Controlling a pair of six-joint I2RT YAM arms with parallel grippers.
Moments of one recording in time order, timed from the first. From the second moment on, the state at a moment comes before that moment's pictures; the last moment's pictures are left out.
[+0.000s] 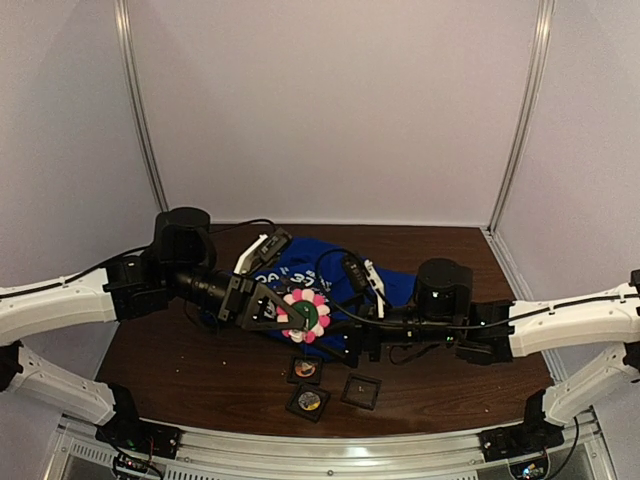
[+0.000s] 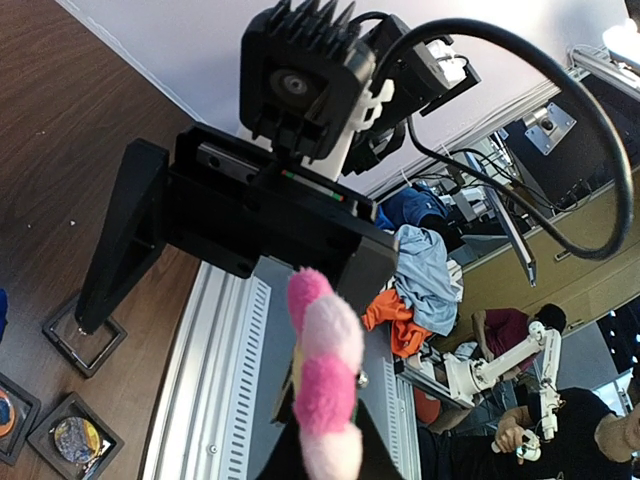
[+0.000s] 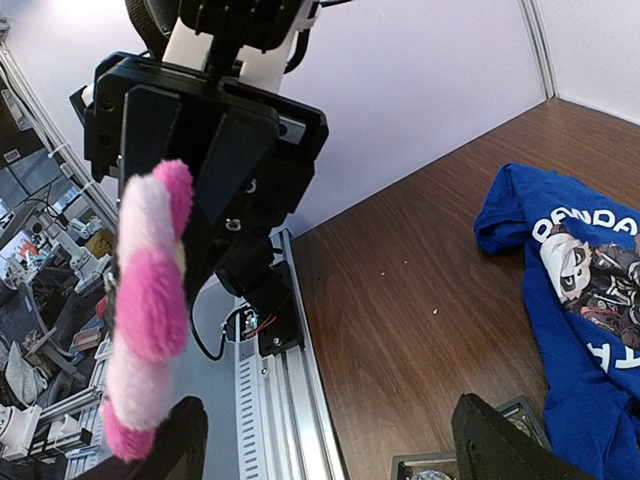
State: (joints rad) left arm -0.93 1.16 0.92 -0.05 0.85 -0.60; right arm 1.15 1.34 0.81 0.37 -0.28 0.43
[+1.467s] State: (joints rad) left arm -0.86 1.25 0.99 -0.14 1.00 -0.42; right arm 1.17 1.38 0.84 0.52 -0.26 0.53
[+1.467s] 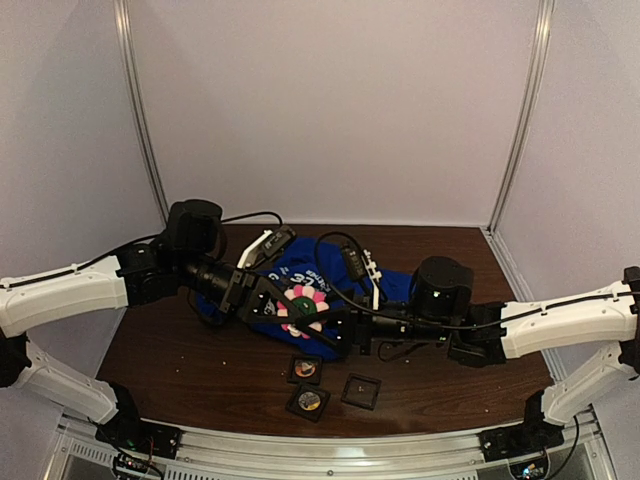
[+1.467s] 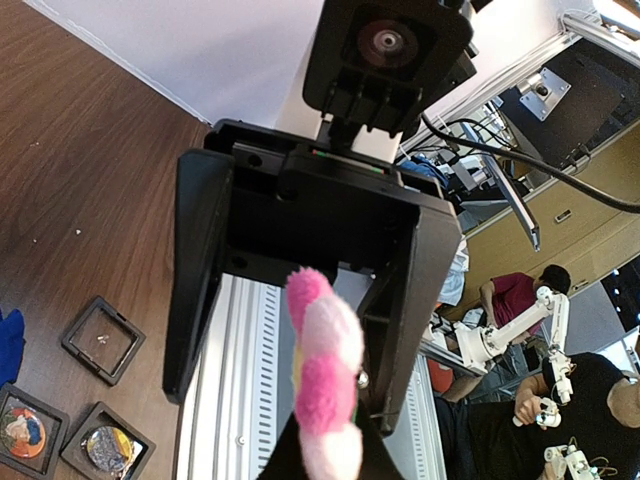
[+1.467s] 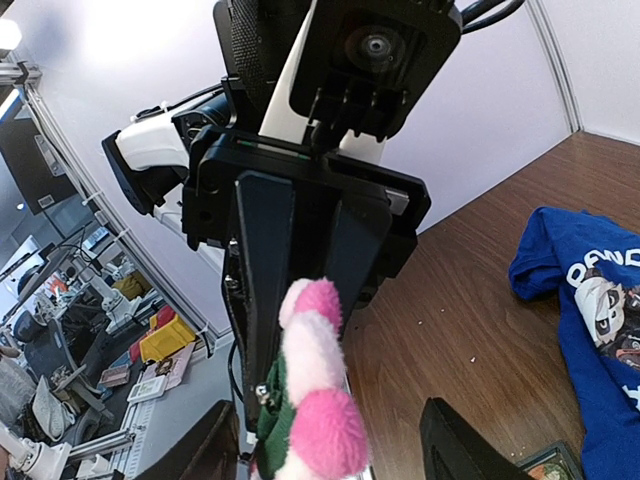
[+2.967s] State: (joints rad) left arm -0.84 1.25 0.97 -0.18 0.94 -0.36; right arm 1.16 1.42 0.83 0.53 -0.28 0.67
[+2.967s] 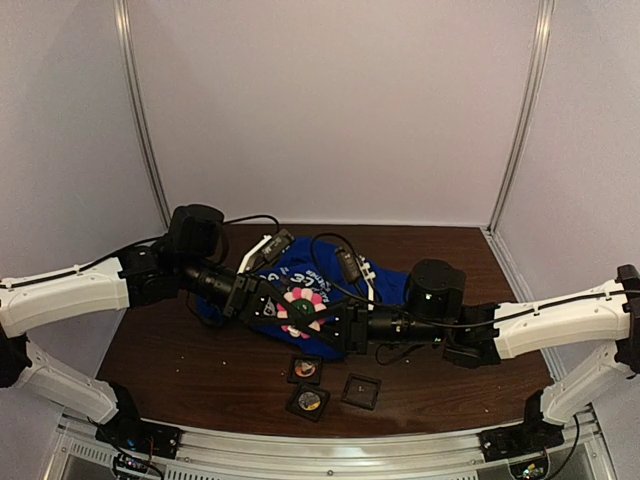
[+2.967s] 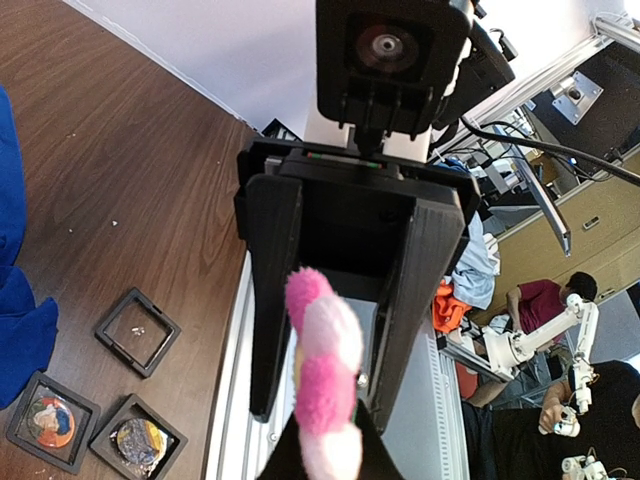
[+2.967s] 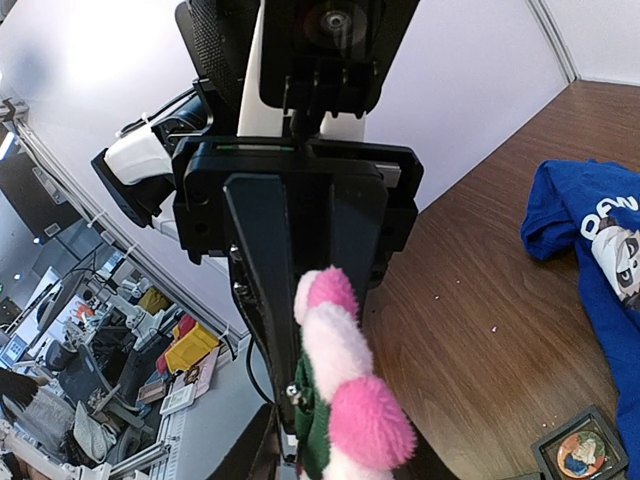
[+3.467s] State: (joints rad) left arm -0.84 1.25 0.96 -0.17 0.91 -0.36; right arm 1.15 1.42 0.81 0.55 -0.28 0.74
